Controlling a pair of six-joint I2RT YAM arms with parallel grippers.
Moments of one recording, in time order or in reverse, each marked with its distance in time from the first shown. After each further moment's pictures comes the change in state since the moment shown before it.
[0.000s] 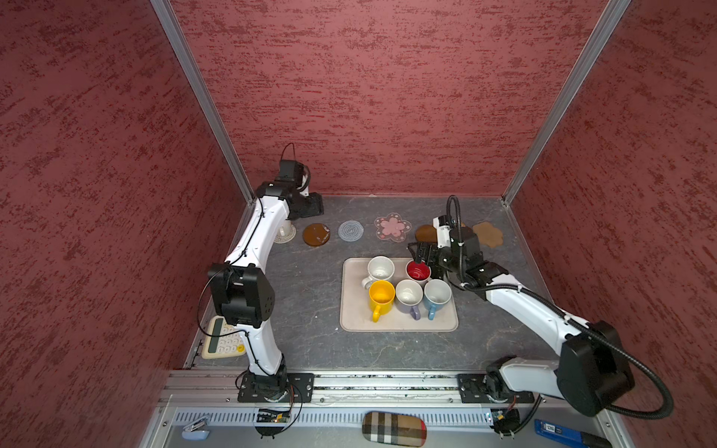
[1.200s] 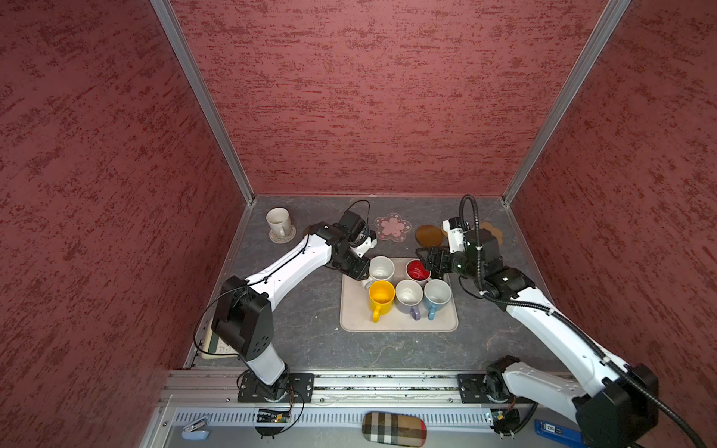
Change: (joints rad) left arm -0.420 -0.181 -0.464 -0.020 0.142 0.214; right arm 0.000 -0.189 0.031 -0.259 -0.051 -0.019
